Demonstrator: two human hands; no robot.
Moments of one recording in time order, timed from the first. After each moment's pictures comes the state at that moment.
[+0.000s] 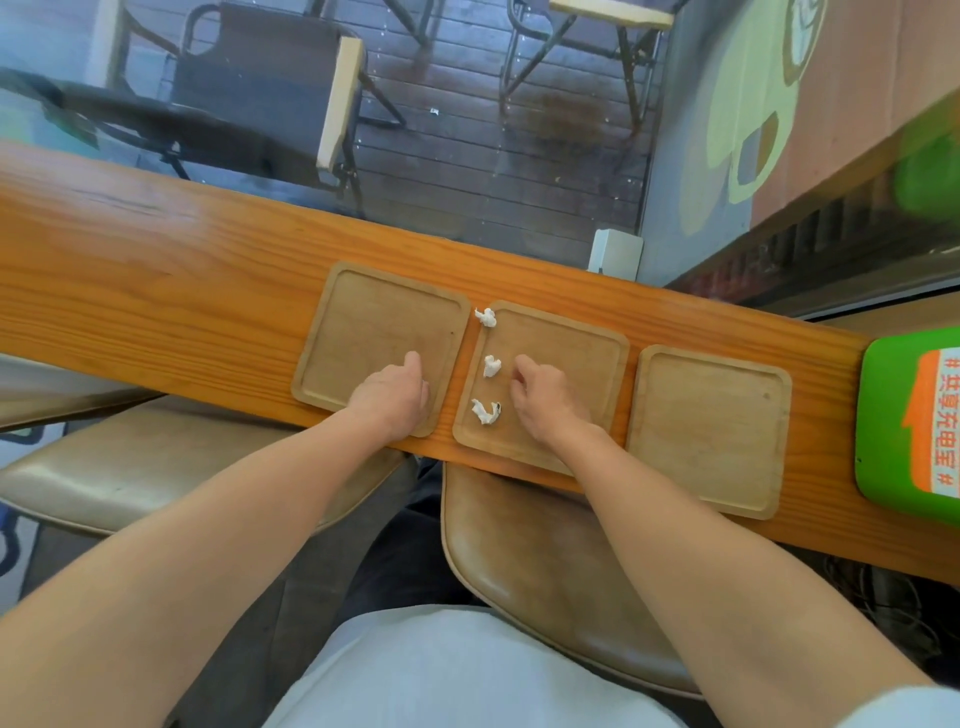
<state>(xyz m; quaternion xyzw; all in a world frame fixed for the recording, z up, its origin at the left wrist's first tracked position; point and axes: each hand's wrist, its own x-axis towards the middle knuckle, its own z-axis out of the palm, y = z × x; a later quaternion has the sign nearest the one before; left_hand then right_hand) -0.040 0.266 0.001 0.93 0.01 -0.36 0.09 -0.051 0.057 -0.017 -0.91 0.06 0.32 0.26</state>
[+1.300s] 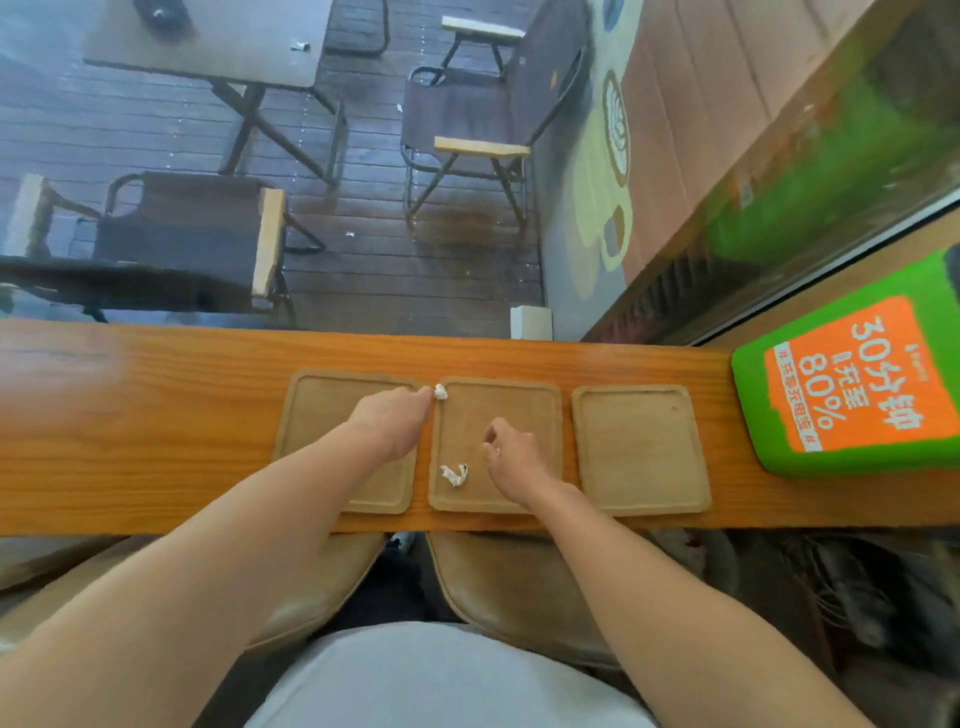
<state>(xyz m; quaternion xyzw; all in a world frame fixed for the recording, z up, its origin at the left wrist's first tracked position) 0.023 0.235 0.043 0.93 -0.23 -0.29 0.01 -0.075 0.065 0.034 -0.88 0.19 0.29 0.33</state>
